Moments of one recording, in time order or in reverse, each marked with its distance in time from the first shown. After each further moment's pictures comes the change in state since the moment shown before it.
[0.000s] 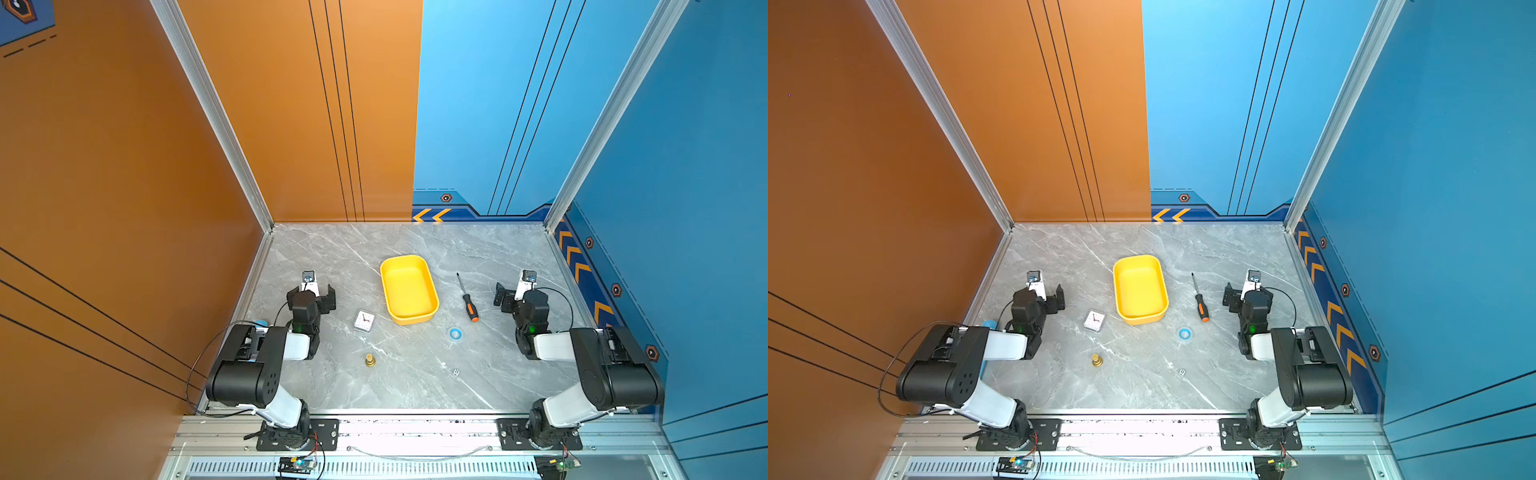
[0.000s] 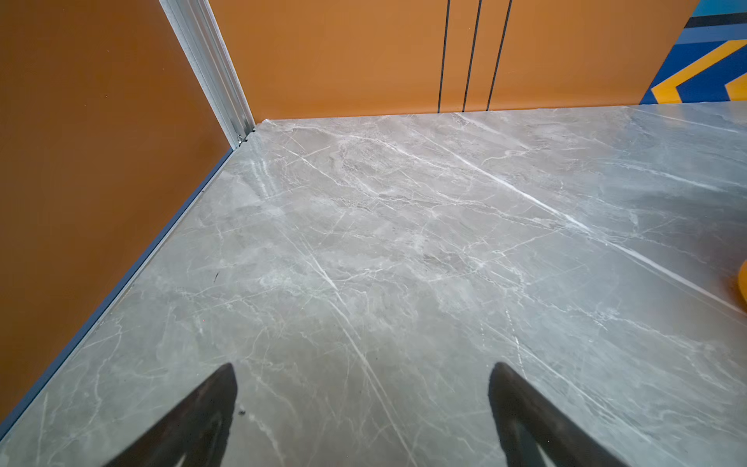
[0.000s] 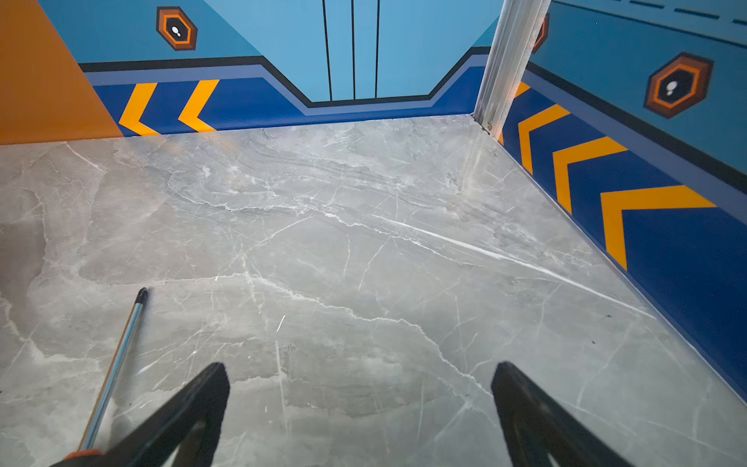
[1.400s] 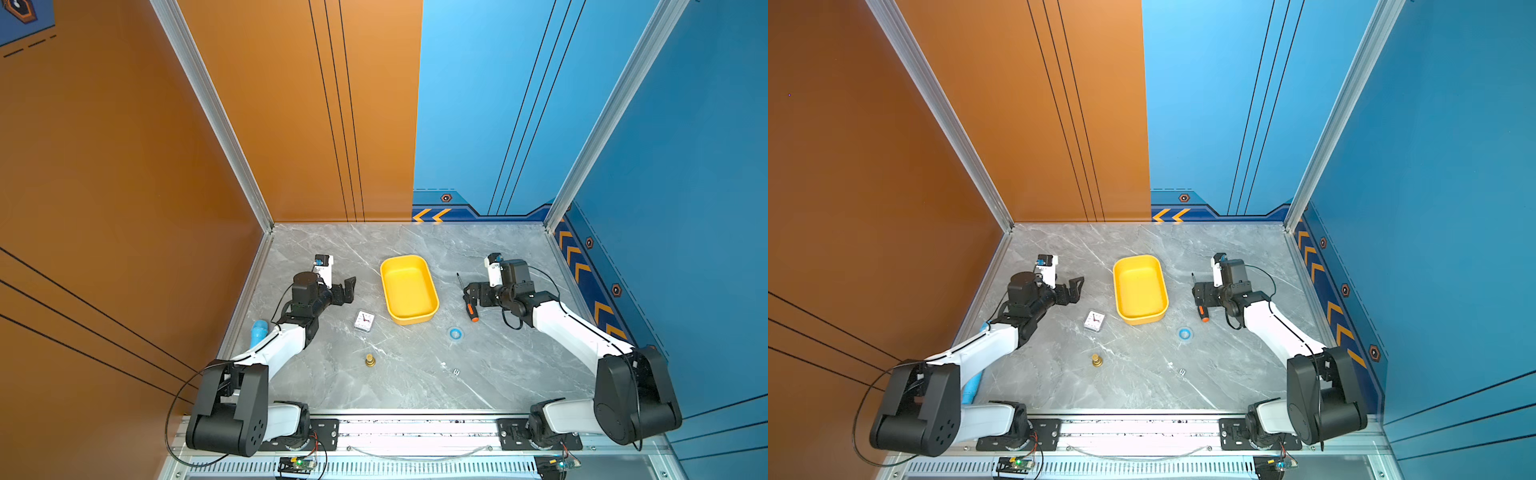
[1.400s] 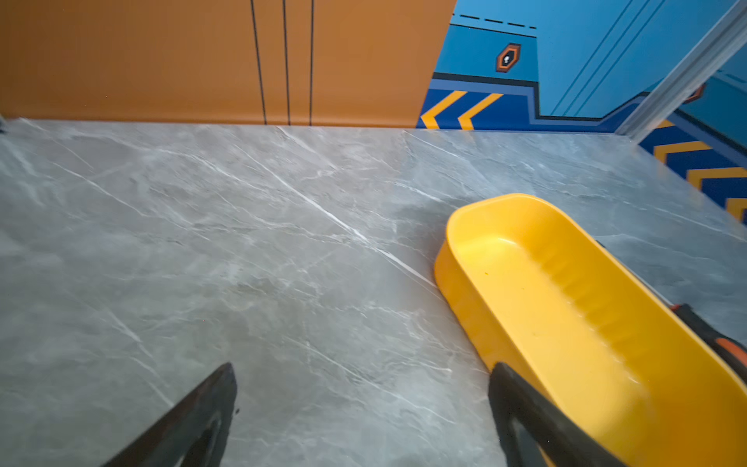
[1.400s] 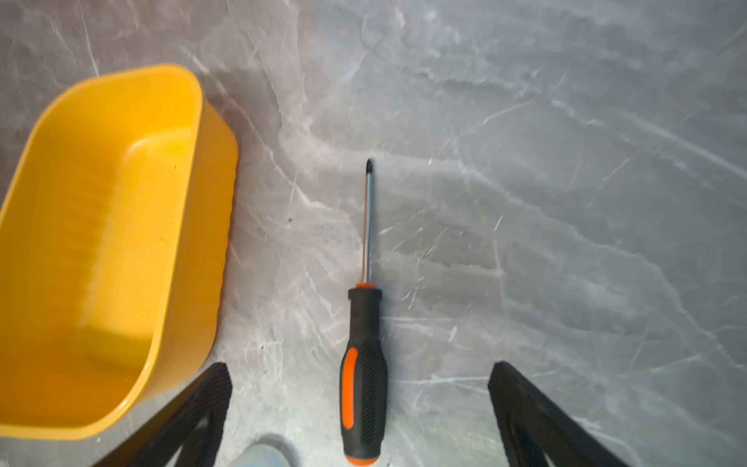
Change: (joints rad) left arm -0.057 -0.249 0.201 -0.536 0.451 -0.165; right arm 0.209 -0.151 0.471 -1.128 -0.282 0.108
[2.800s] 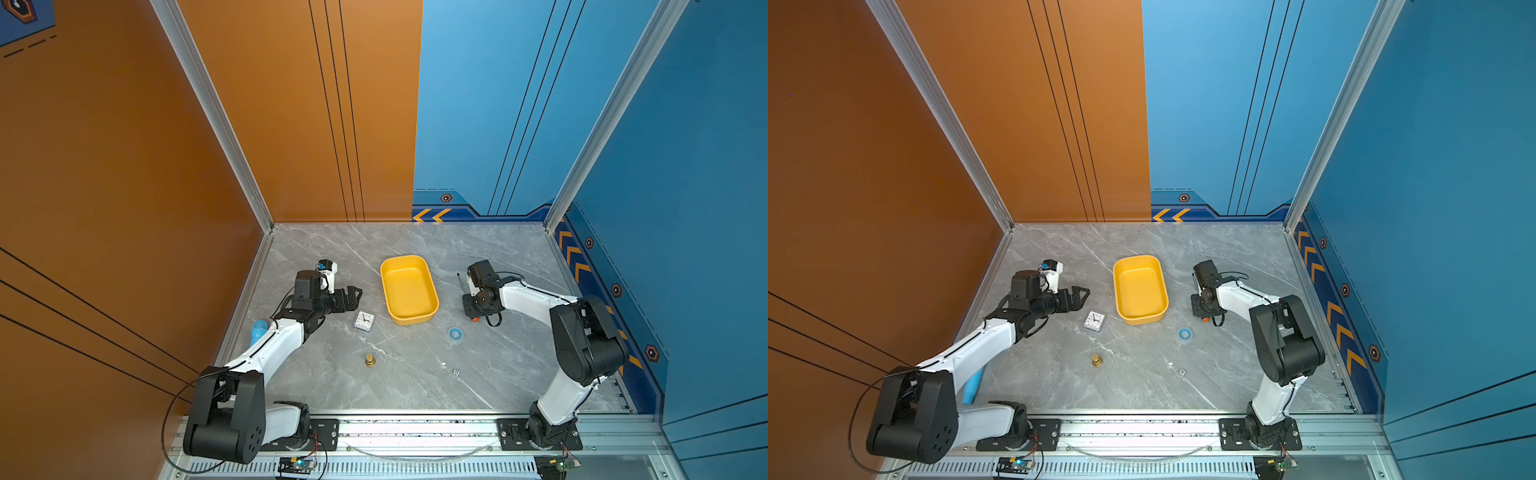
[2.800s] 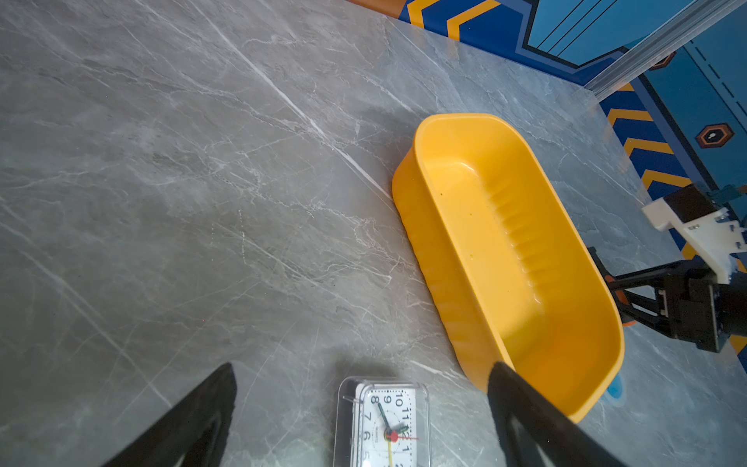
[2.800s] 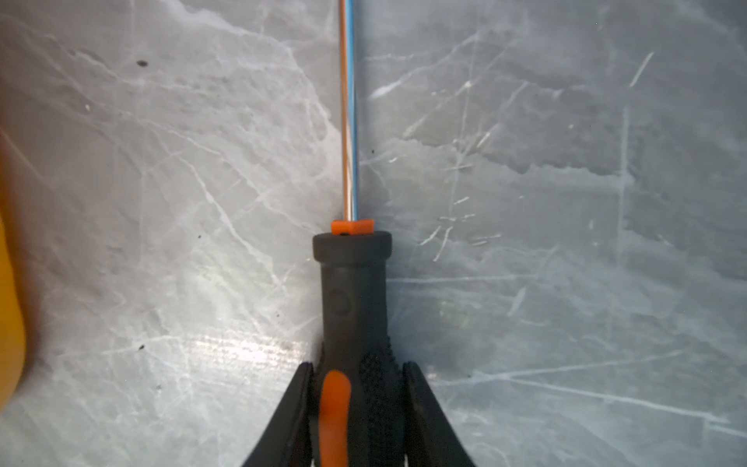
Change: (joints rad) left arm -0.007 -0.026 0.088 -0.364 0.107 -0.117; right arm 0.085 0.354 0.192 -0.224 0.137 0.044
